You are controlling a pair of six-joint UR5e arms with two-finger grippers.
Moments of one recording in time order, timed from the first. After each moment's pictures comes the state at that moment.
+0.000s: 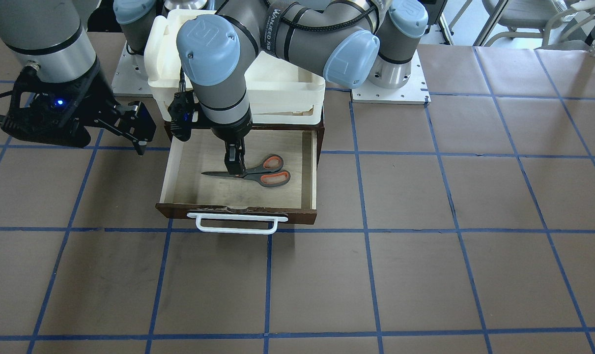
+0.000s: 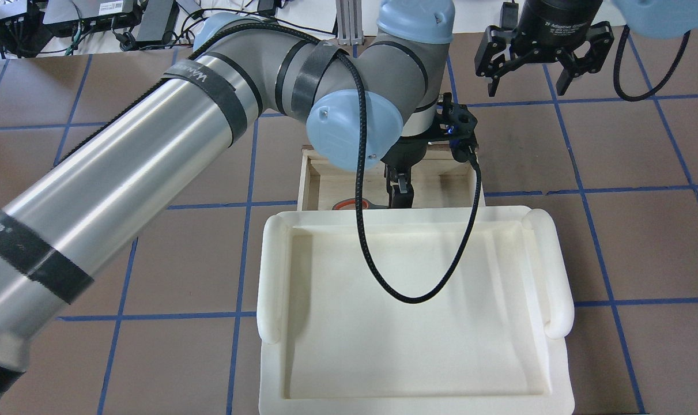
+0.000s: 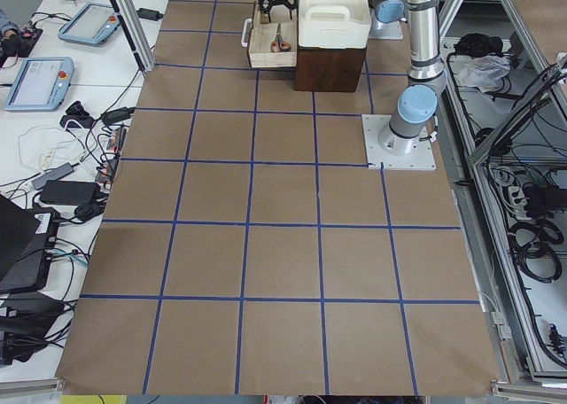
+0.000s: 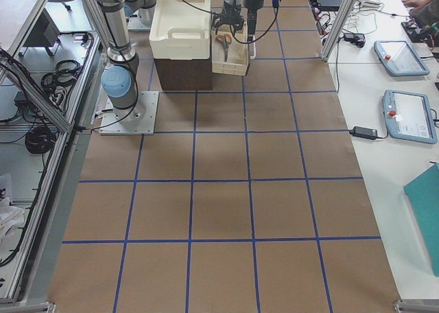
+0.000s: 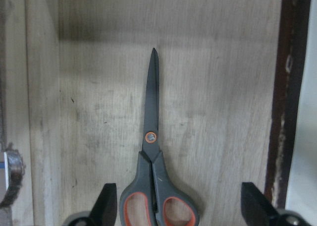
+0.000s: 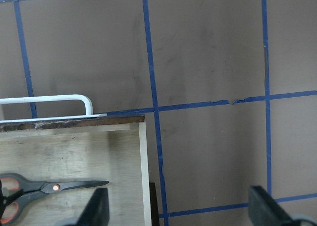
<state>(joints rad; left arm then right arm) -2.10 -1.98 -1.34 -1.53 1.53 1.01 1.59 -1.45 1.40 -1.53 -1.63 0.10</state>
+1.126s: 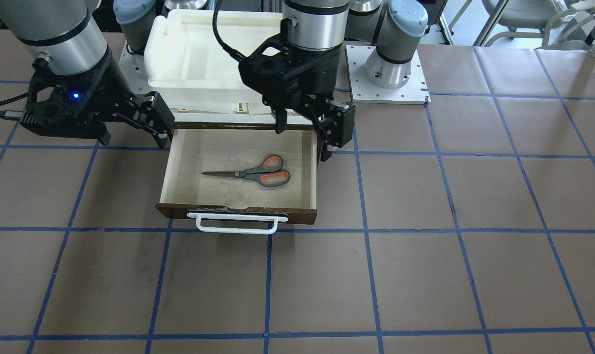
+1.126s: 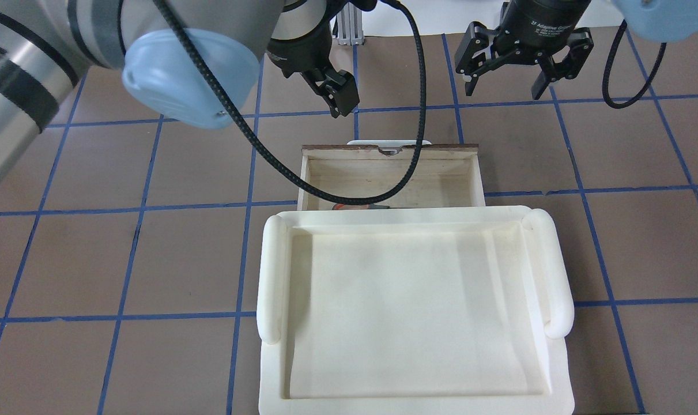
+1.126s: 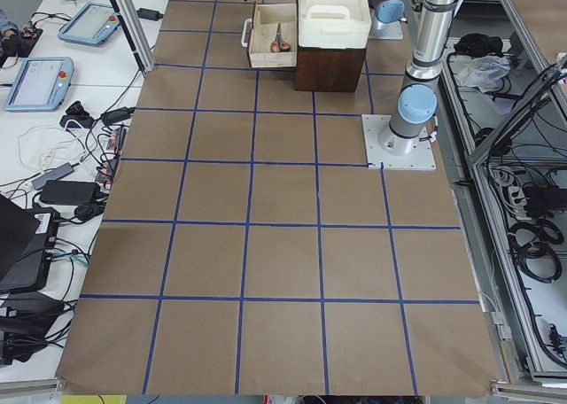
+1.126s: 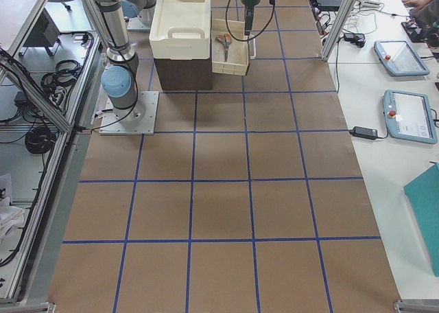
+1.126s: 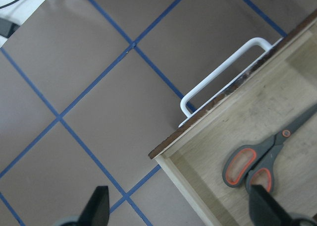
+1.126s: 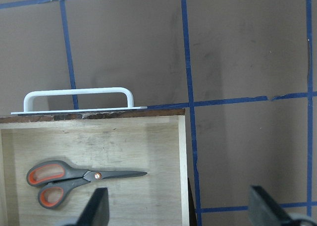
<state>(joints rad) -1.89 -1.73 -1.40 -1.36 1.64 0.35 1.60 -1.46 1.40 -1.53 -1.51 0.11</state>
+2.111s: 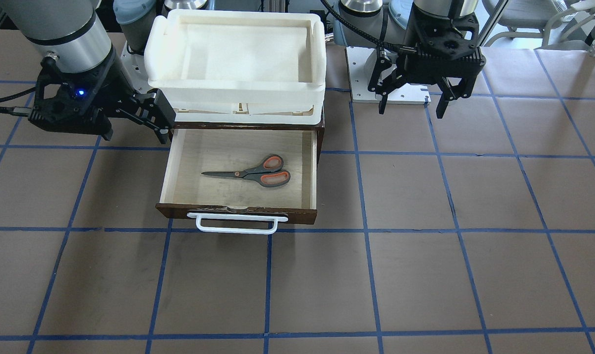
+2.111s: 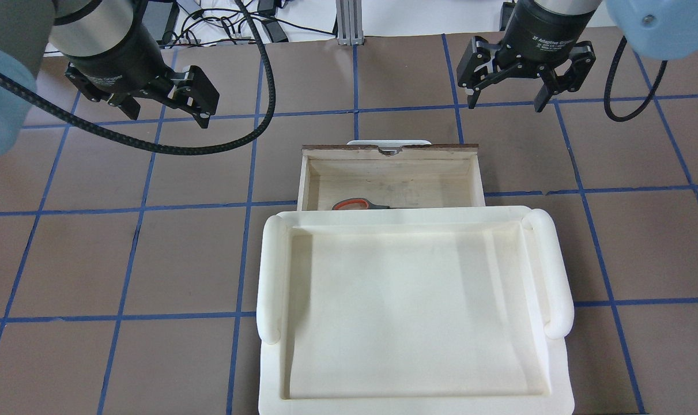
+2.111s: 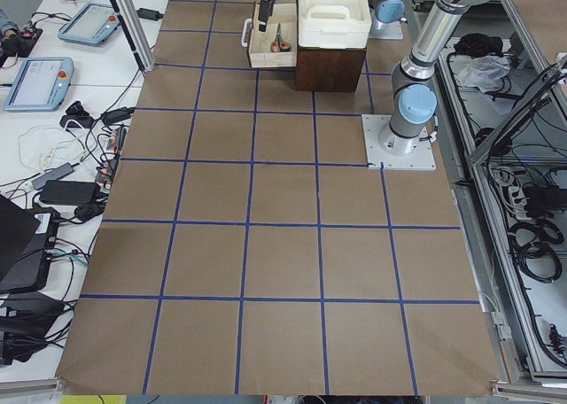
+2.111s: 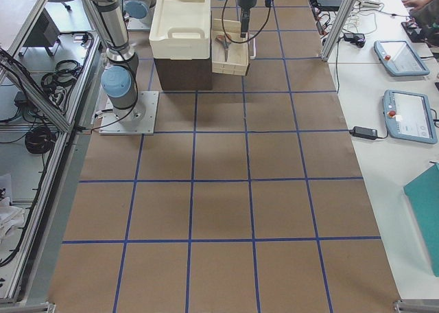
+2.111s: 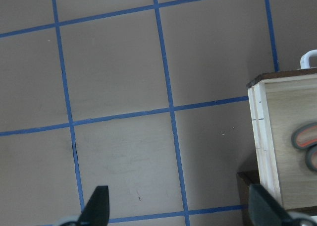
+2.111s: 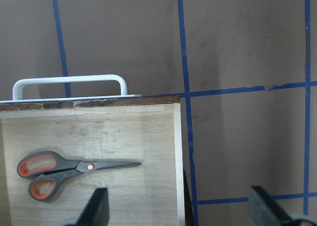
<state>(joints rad) -1.63 -1.51 -1.54 -1.51 1.64 0.05 1.60 -1.49 1.45 -1.53 -1.53 0.11</state>
